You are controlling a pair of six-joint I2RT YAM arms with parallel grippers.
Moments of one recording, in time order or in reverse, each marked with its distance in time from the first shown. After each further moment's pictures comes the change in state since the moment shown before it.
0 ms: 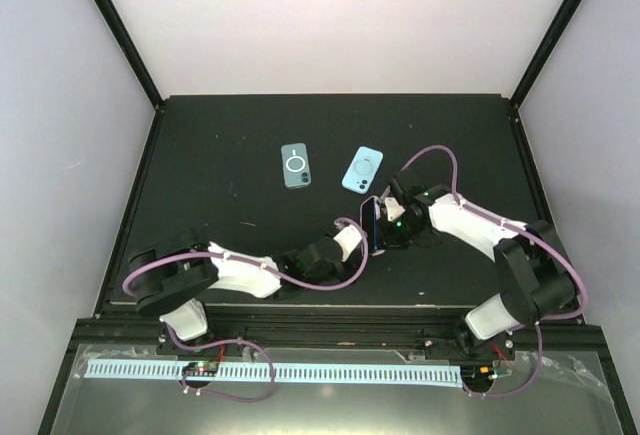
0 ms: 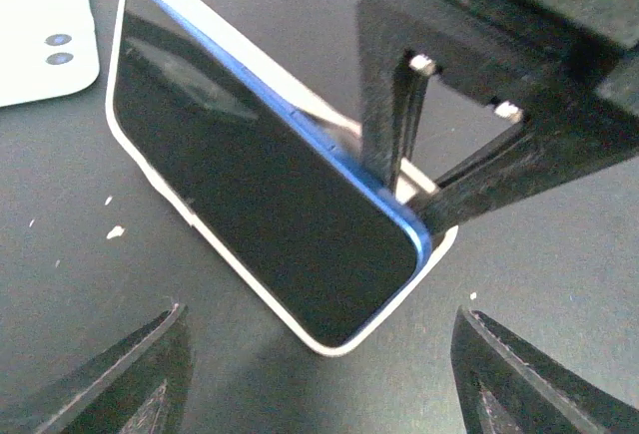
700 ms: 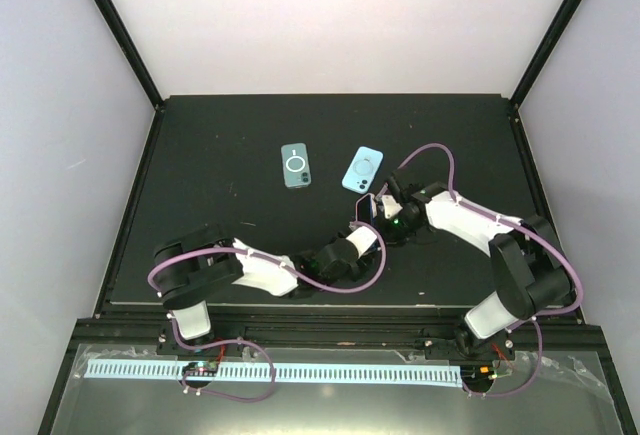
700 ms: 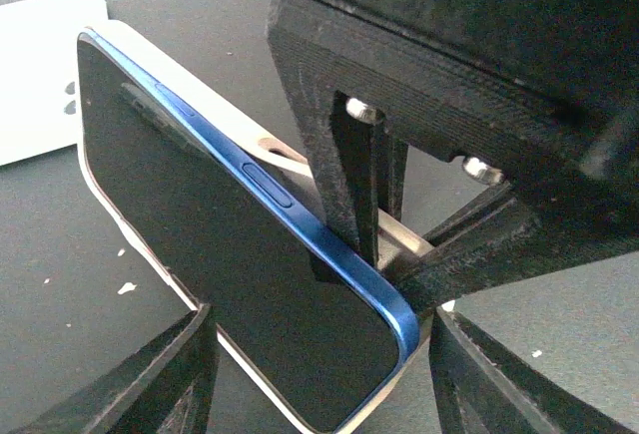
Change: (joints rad) left arm -0.016 0.166 0.124 0.029 -0.119 0.107; right arm 0.003 0.040 0.024 0.015 -0.014 0.010
